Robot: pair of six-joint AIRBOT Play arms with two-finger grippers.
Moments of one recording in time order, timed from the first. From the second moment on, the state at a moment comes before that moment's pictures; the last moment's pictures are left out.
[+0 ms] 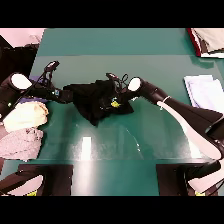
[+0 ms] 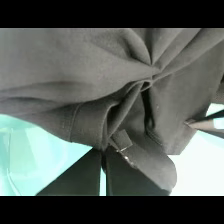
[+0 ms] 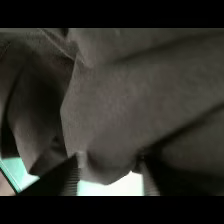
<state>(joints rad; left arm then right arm) -0.10 -1.18 1.02 1.04 -1.03 -1.33 0.60 -1.73 1.42 -0.78 0.94 1.45</state>
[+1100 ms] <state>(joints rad) -0.10 -0.98 1.85 1.16 -1.50 -1.30 0.01 -0.87 1.54 -1.12 1.38 1.50</state>
